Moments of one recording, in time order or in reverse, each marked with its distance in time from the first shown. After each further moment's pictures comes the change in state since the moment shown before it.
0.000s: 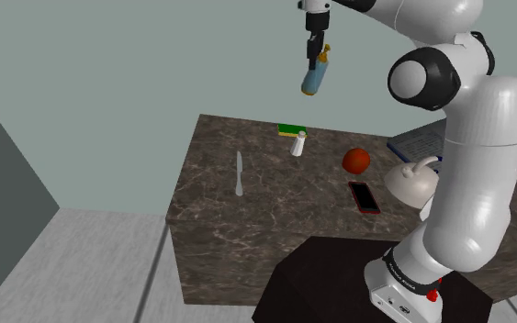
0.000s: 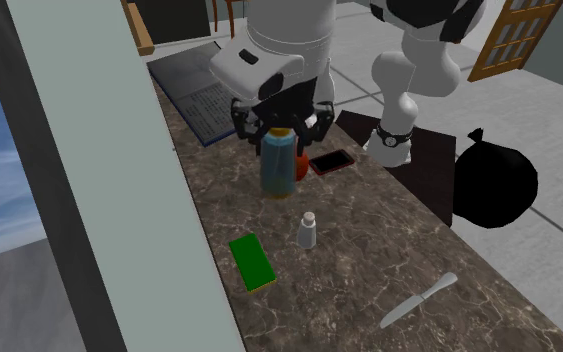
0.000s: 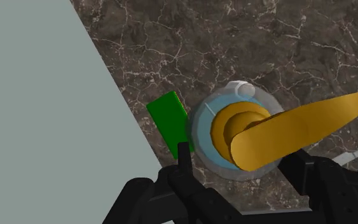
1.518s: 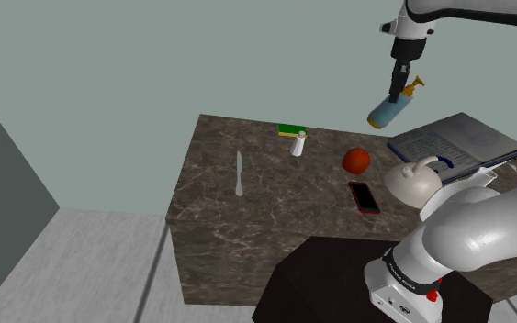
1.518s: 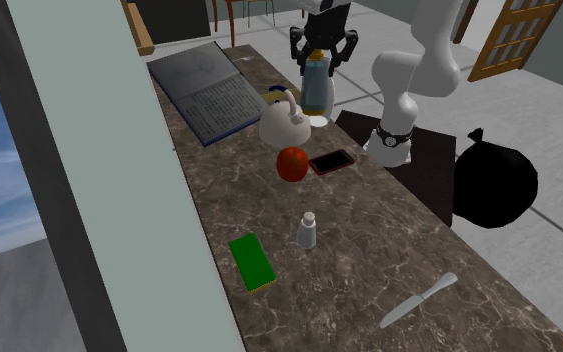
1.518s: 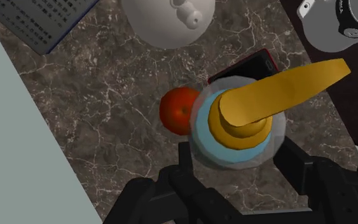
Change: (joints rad) arm -0.025 -0.969 -0.044 -1.146 -0.229 0.210 -0.035
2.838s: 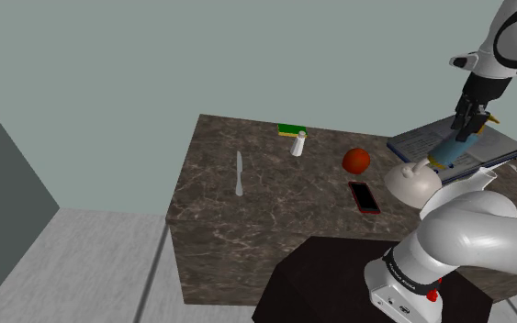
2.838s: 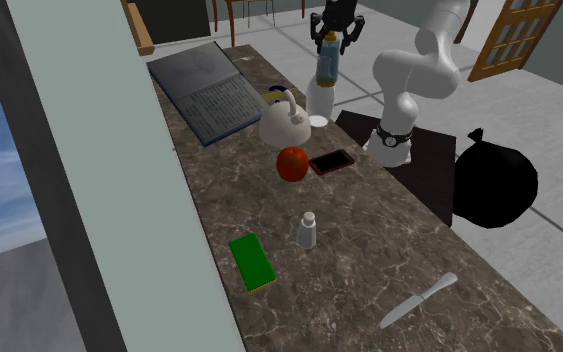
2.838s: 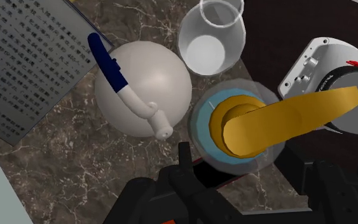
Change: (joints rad) arm -0.148 -0.547 -0.078 -0.374 -0.191 -0.124 -0.163
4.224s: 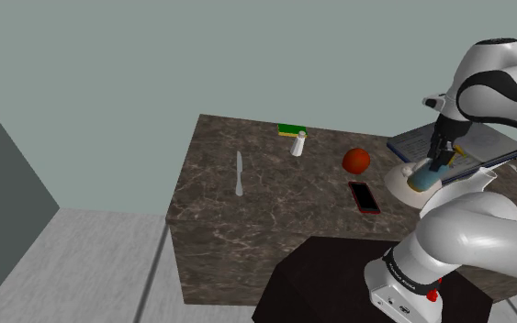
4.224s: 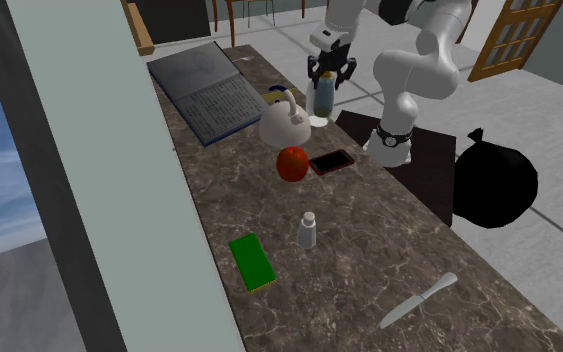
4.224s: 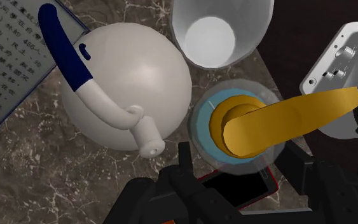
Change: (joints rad) arm -0.036 -0.063 -0.104 -0.293 -0.098 0.224 0.062
